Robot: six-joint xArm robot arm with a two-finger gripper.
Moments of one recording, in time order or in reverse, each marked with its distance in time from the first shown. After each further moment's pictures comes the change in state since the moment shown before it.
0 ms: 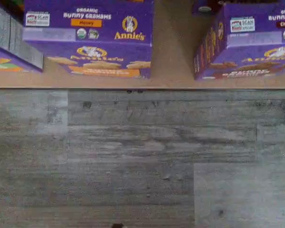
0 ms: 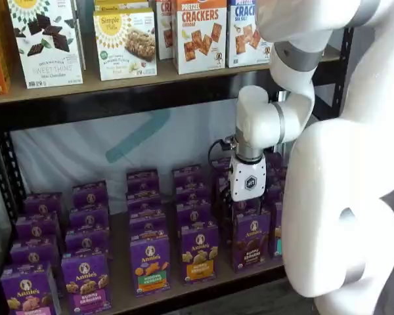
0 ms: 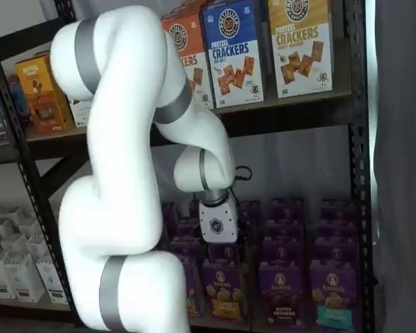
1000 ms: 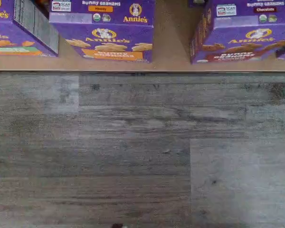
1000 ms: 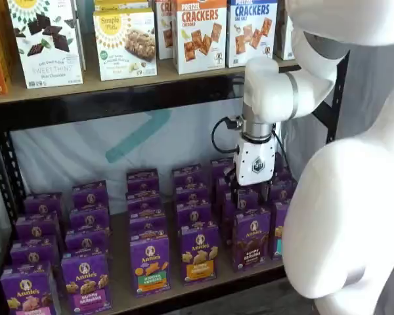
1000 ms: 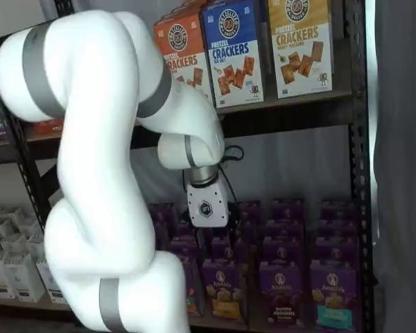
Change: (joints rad) arm 0.019 -0.344 0.113 0.016 0.234 0.006
